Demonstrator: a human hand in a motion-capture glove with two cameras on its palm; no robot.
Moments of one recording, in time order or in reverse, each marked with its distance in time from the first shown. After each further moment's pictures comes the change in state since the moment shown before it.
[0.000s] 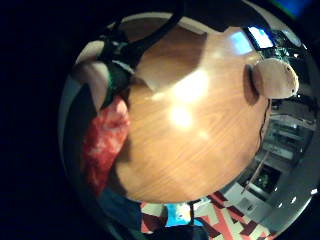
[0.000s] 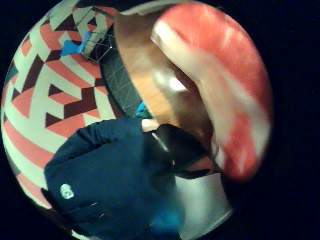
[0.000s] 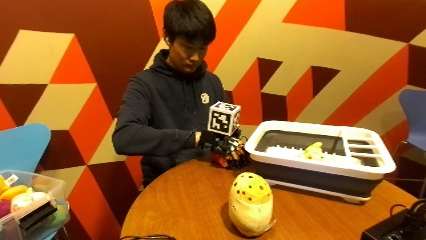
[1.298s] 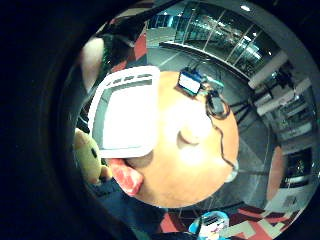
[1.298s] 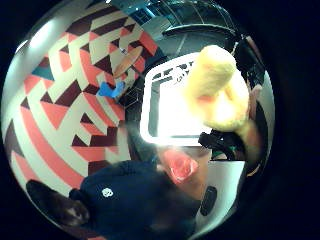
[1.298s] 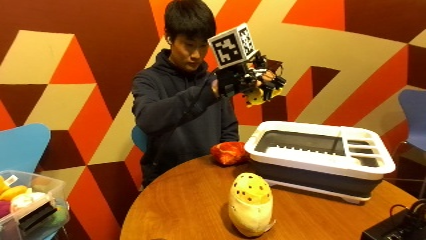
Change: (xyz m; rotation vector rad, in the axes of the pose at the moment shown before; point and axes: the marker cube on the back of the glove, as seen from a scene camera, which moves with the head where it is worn) arm 0.097 -0.056 -0.255 0.484 -0.226 0.118
